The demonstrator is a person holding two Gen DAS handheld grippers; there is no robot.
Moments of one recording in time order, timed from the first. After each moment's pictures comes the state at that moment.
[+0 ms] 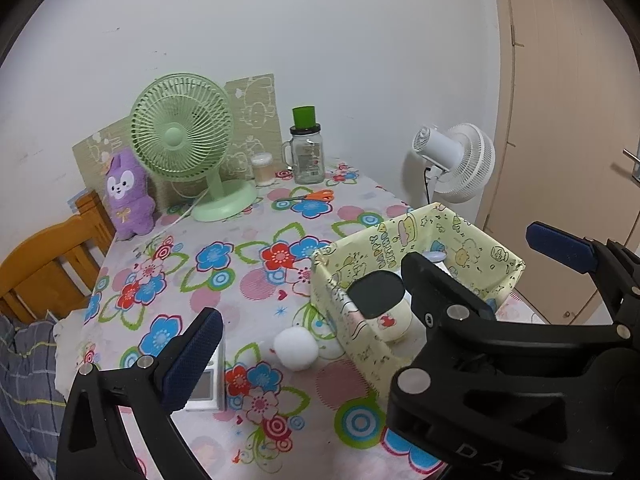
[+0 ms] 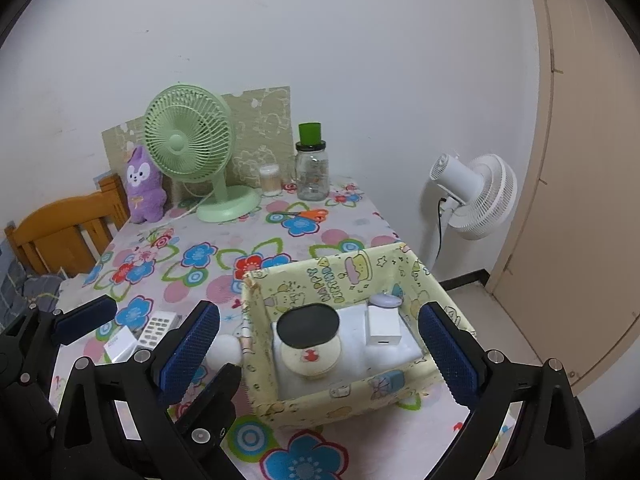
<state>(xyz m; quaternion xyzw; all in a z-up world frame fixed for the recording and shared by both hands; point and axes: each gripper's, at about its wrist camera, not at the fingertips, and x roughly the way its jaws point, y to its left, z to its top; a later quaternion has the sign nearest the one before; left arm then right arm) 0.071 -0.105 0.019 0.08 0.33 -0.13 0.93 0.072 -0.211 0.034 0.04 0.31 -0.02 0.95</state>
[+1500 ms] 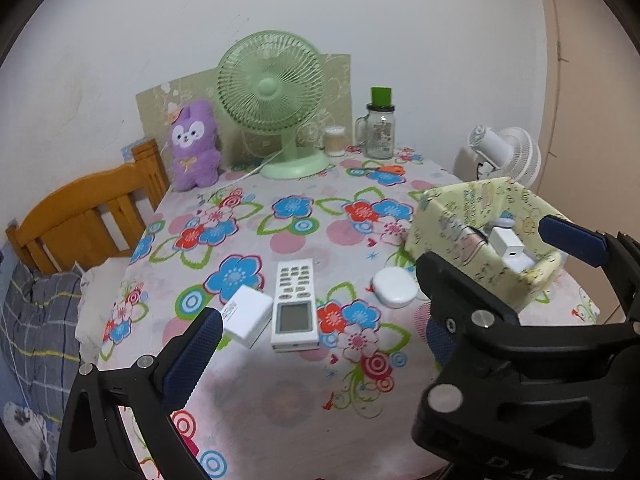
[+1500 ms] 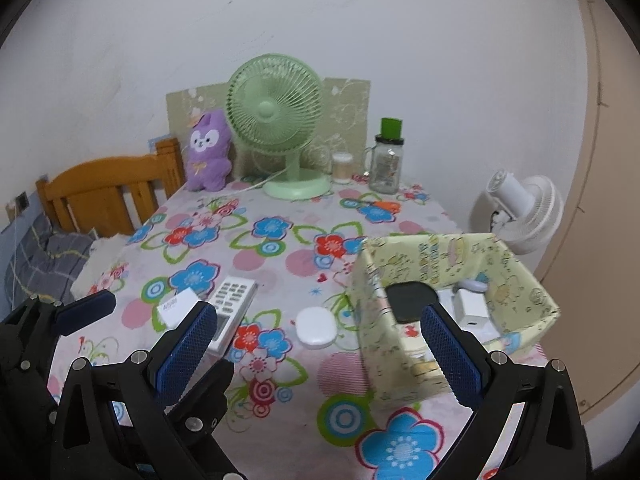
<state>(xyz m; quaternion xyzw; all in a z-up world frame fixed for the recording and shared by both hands) 0.046 -0.003 -0.021 0.05 0.34 -0.06 0.94 0.053 -0.112 0.006 -0.01 0.31 0.05 0.95</state>
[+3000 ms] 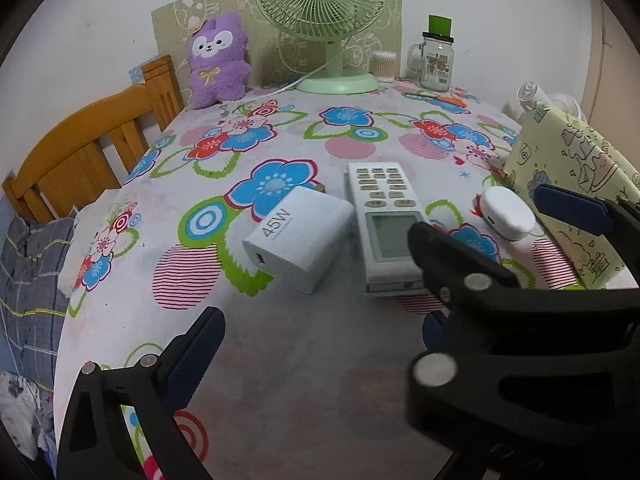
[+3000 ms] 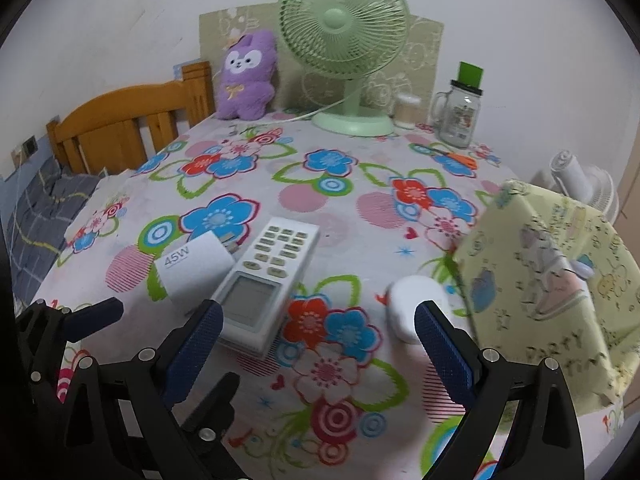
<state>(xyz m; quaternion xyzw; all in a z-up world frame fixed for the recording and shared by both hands) 0.091 0.058 -0.118 0.03 0.42 -0.03 0.90 0.119 -0.034 -0.083 -0.05 0.38 0.10 0.92</state>
